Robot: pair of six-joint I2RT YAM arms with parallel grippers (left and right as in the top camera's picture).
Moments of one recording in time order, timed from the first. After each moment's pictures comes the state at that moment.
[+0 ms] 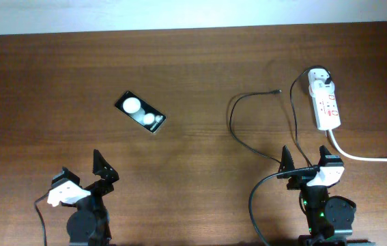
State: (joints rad) left arm -0.05 0.01 0.04 -0.11 -0.39 -0.40; right arm -0.03 0.01 0.01 -0.07 -0.04 0.10
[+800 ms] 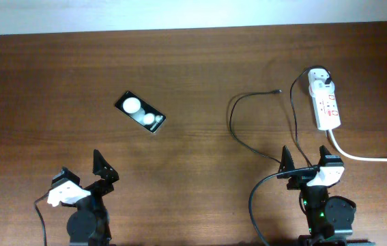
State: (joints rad) left arm -0.05 0.01 0.04 -0.11 -0.39 -0.40; right arm -0.03 0.01 0.01 -0.07 -0.04 0.10
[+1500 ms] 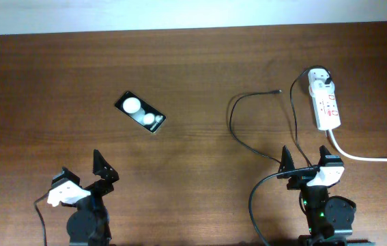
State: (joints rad) left arm -0.05 0.01 0.04 -0.11 -0.39 -0.40; right arm -0.03 0.01 0.01 -0.07 -0.04 0.10
